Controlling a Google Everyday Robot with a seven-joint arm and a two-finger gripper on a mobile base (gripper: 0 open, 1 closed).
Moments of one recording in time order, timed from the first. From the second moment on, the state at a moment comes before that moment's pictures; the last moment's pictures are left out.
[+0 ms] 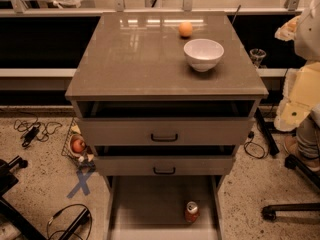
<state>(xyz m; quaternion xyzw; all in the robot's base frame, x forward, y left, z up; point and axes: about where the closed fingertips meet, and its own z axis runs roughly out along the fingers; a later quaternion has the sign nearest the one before) 0.438 -0.214 0.985 -0.60 0.78 -0.04 0.17</state>
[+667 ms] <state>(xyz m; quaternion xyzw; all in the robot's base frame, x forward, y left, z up) 0.440 -0.214 0.969 -0.60 0.78 -0.01 0.20</state>
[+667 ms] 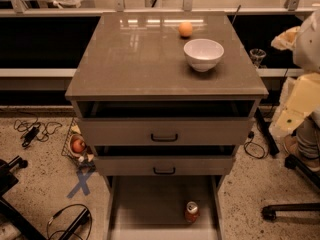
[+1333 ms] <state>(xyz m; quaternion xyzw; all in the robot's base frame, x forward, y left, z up) 0.426 -0.211 0.868 -0.58 0.75 0.09 0.32</state>
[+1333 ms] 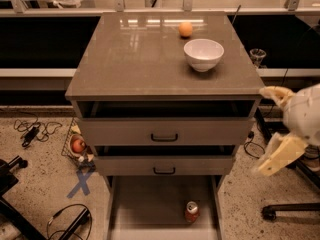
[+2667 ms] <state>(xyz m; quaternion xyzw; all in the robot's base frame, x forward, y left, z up) 0.441 -0.236 0.753 -0.49 0.67 0.15 0.53</state>
